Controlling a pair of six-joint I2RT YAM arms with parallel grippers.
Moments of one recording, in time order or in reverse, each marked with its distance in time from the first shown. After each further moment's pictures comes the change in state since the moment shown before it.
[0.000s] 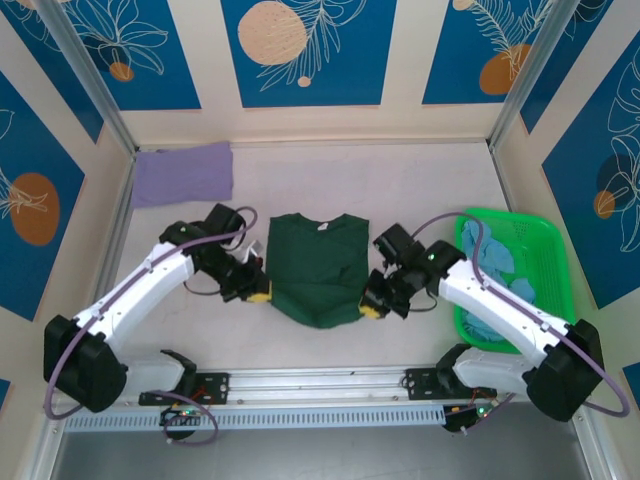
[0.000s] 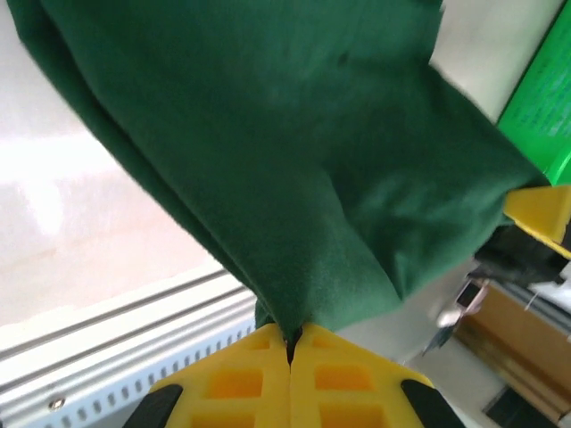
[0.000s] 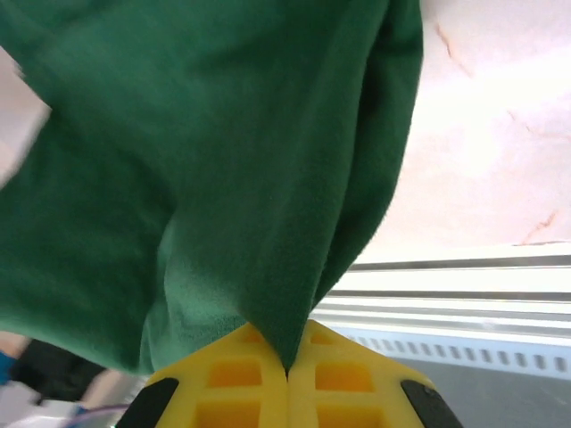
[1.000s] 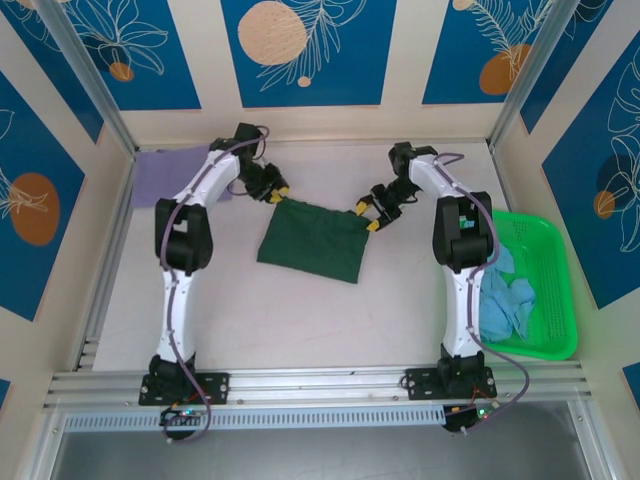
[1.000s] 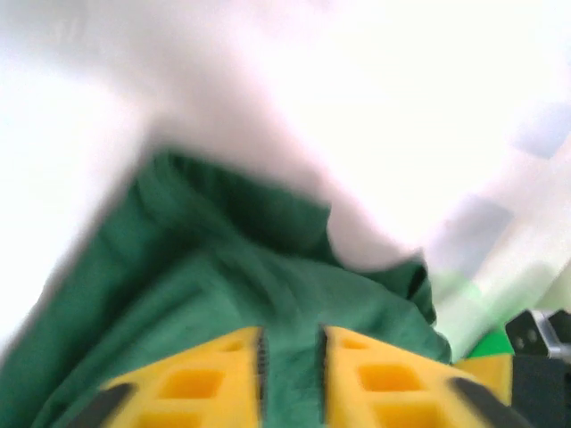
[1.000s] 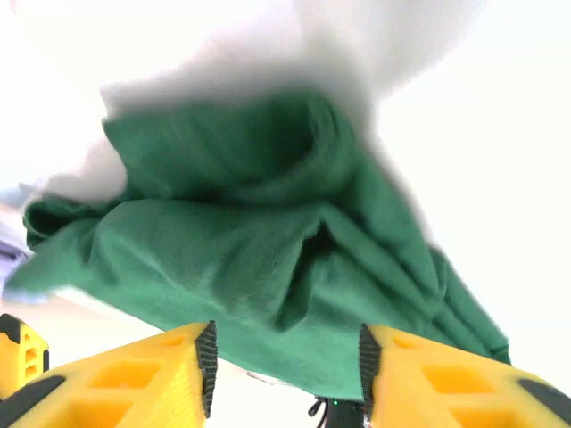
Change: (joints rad) left arm 0.215 1.119 1.155 0.096 -0.131 -0.177; right arm -0.471 1.110 0.969 -0.138 -0.176 -0.138
